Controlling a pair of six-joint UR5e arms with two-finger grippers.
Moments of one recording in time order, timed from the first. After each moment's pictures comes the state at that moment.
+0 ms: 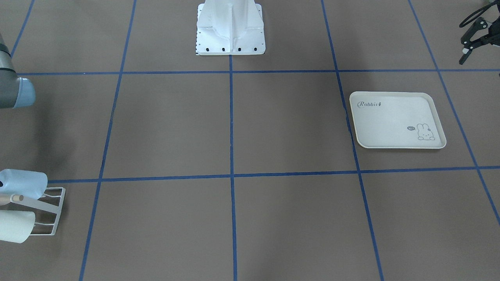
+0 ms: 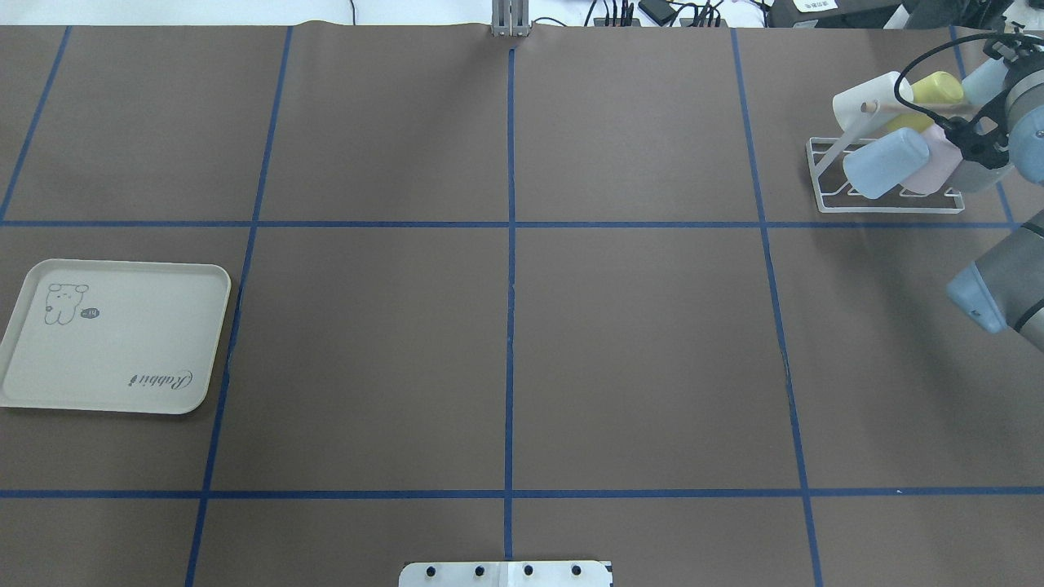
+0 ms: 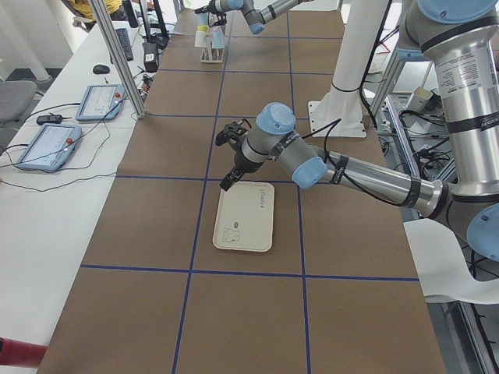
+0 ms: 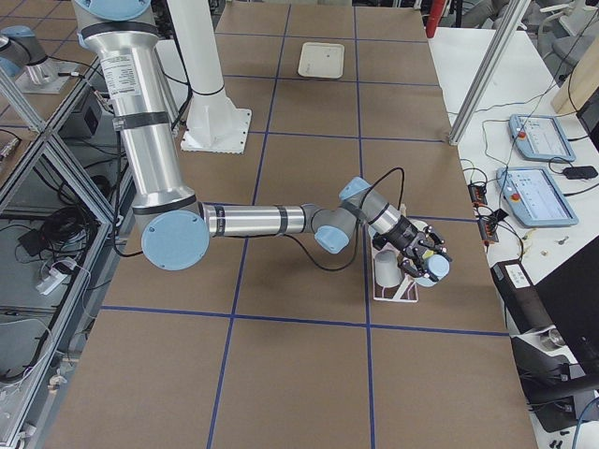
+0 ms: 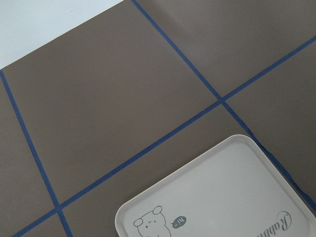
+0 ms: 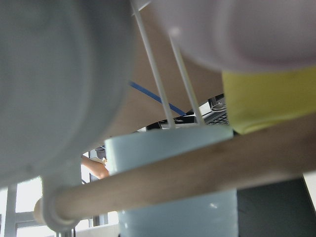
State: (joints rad) left arm -1.33 -1.29 -2.13 -2.09 -2.25 -0.11; right arm 1.07 -1.36 1.32 -0.74 1.09 -1.70
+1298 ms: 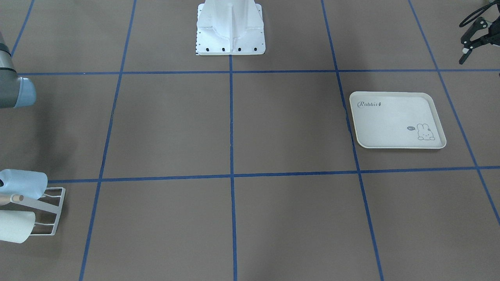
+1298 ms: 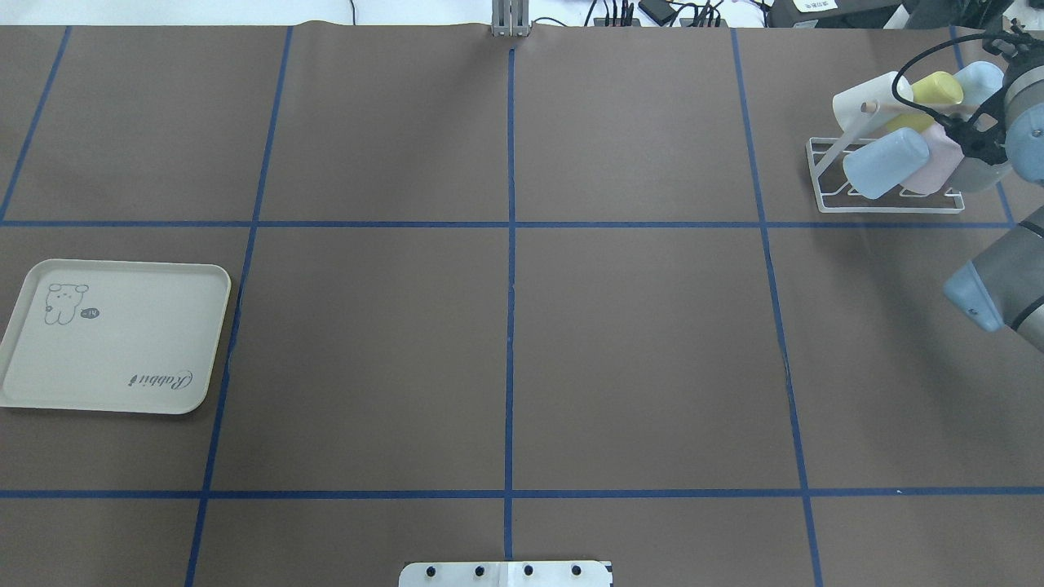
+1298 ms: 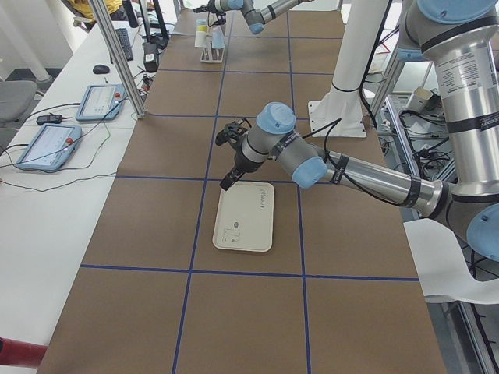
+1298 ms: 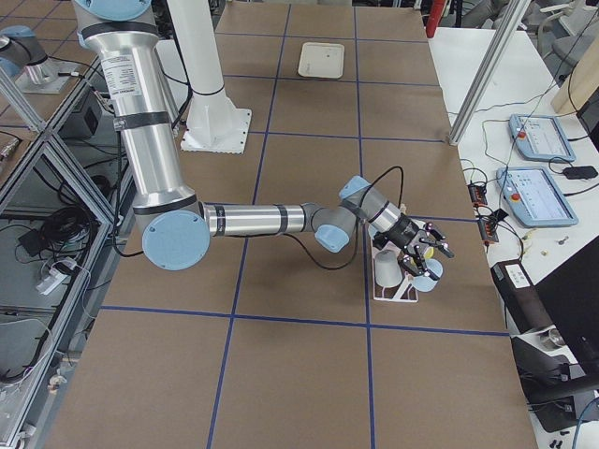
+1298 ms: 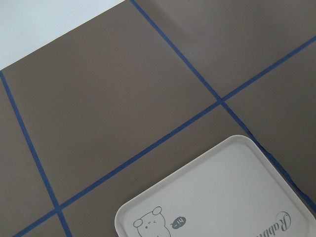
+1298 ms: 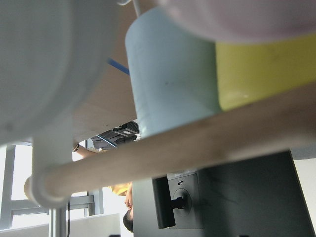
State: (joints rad) left arm -1.33 -1.29 -2.13 -2.09 -2.25 -0.11; right arm 1.07 -1.35 1.34 -0.74 1.07 -1.72
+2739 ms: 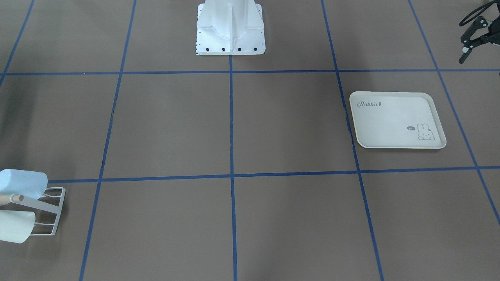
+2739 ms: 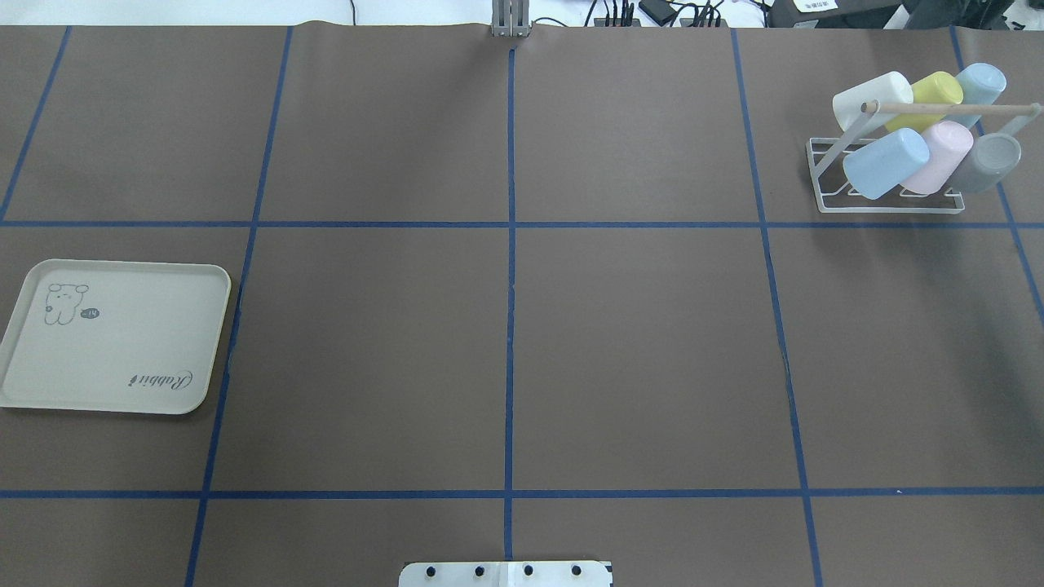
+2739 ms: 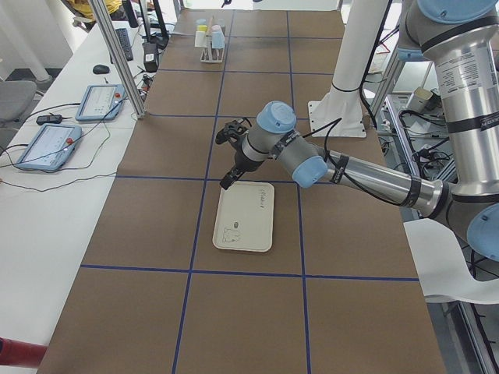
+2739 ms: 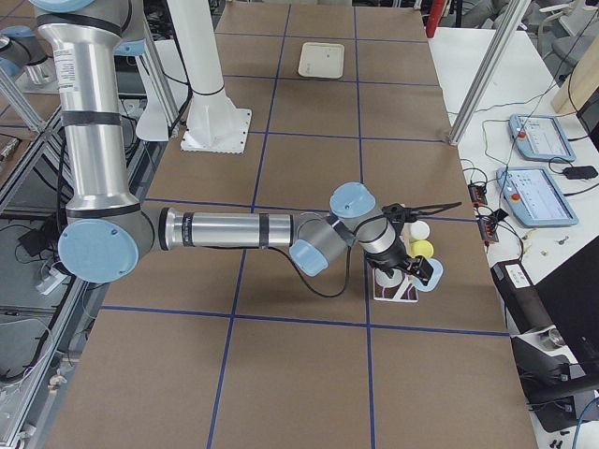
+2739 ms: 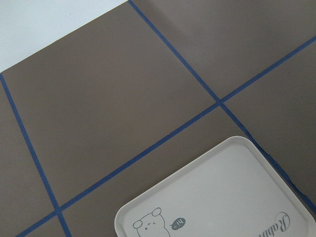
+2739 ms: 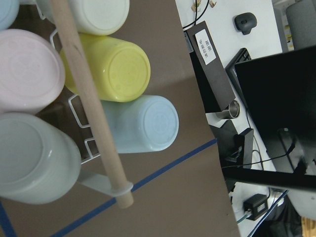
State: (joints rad) left arm -1.33 -1.29 -2.13 -2.09 -2.25 -0.11; right arm 1.47 -1.53 1.51 -0.84 2.06 -0.42
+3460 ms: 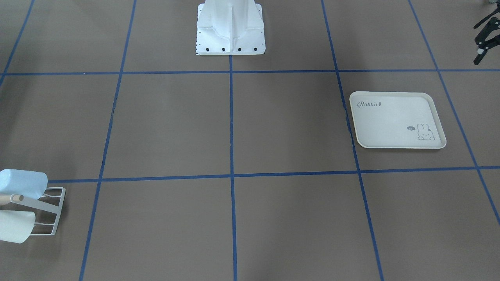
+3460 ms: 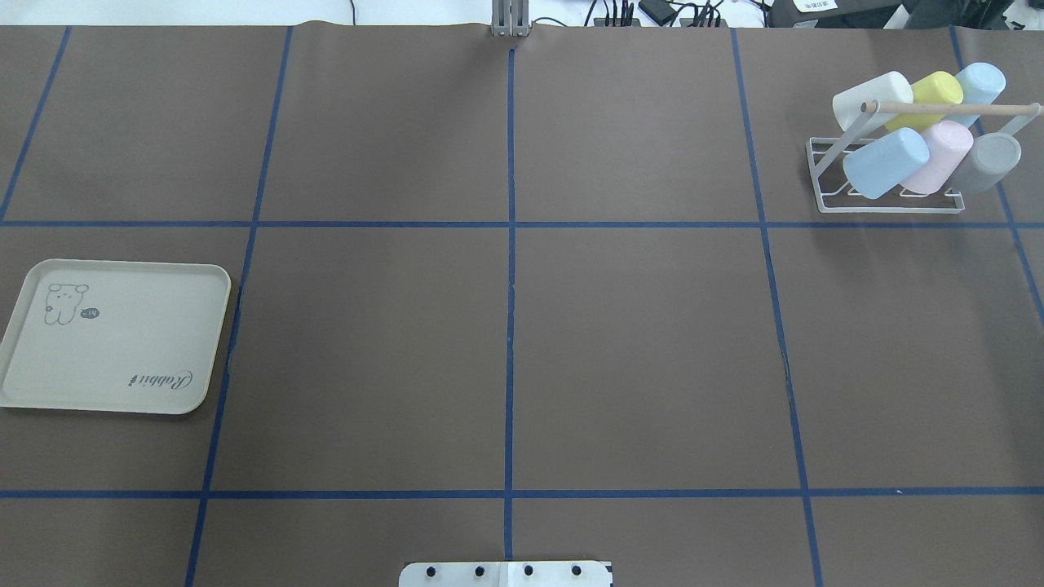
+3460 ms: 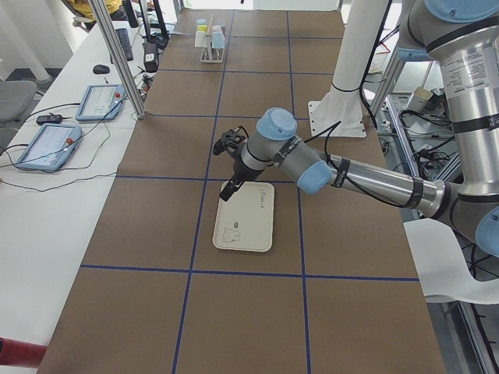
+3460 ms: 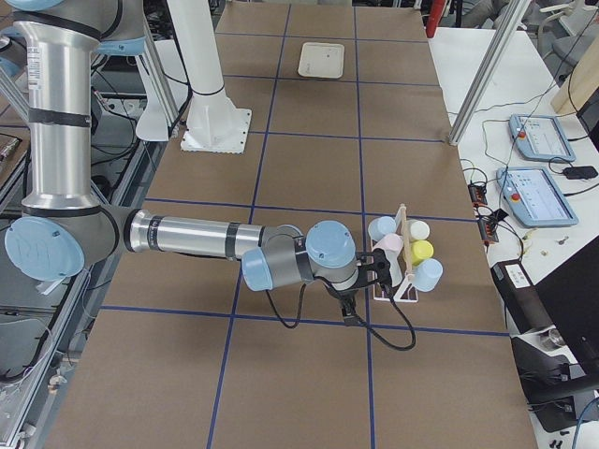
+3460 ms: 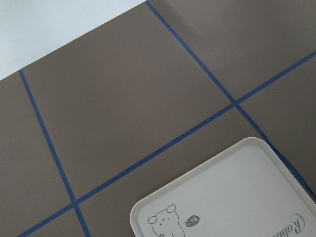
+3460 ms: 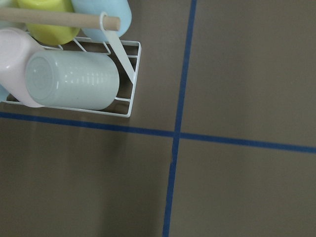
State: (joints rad) left arm -1.39 -1.27 -2.10 -2.03 -2.24 -0.10; right arm 1.63 -1.64 1.66 -1.42 2.41 0.02
